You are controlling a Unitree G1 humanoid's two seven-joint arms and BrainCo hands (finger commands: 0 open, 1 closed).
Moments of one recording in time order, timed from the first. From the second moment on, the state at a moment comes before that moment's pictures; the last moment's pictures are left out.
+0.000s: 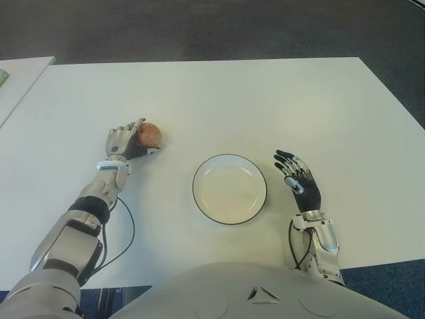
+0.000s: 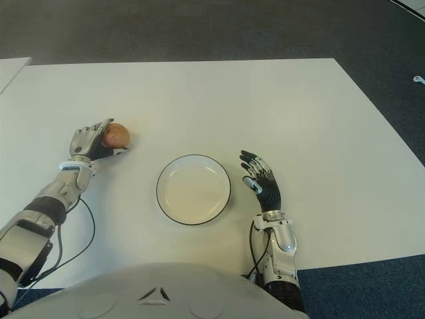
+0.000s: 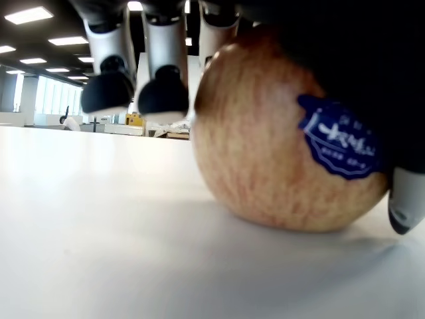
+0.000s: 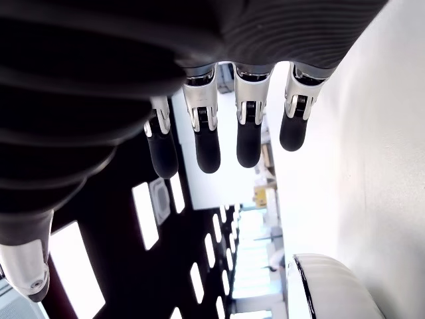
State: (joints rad) left arm -0.37 0.57 -0.41 0.94 0.74 -0.22 0.57; right arm 0.29 -0.03 -0.10 0.23 0.26 -0.50 0.39
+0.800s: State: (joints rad) left arm -0.37 0.57 -0.41 0.94 0.73 -0.22 0.56; right arm 0.27 -0.03 -0.12 0.24 0.27 -0.50 0.40
